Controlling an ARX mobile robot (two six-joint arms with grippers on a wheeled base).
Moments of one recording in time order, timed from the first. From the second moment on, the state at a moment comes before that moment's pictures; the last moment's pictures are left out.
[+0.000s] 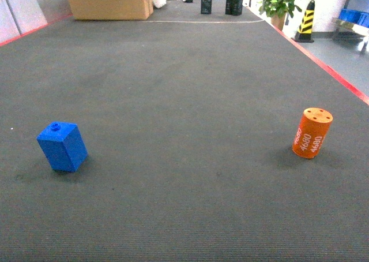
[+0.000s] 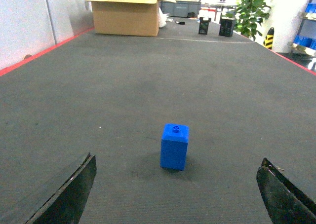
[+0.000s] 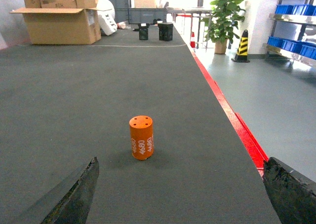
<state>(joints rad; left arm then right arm) 0.00 0.01 0.02 0.00 0.00 0.00 0.00 0.00 0.01 0.00 0.00 0.00</state>
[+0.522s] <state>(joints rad) 0.00 0.01 0.02 0.00 0.00 0.00 0.00 0.00 0.01 0.00 0.00 0.00</state>
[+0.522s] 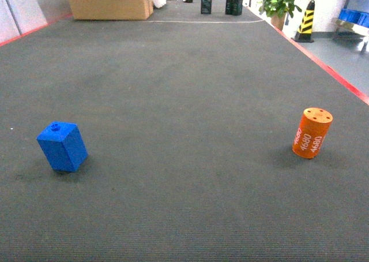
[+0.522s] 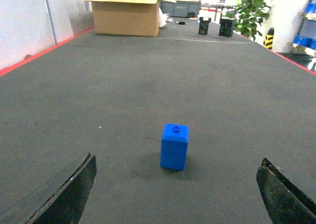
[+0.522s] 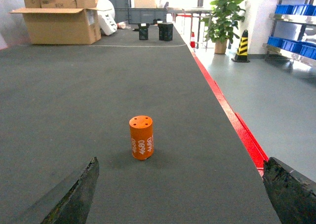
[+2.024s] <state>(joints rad) 0.00 0.01 0.02 0.00 0.00 0.00 0.04 1.32 0.48 0.55 -0.05 -0.07</state>
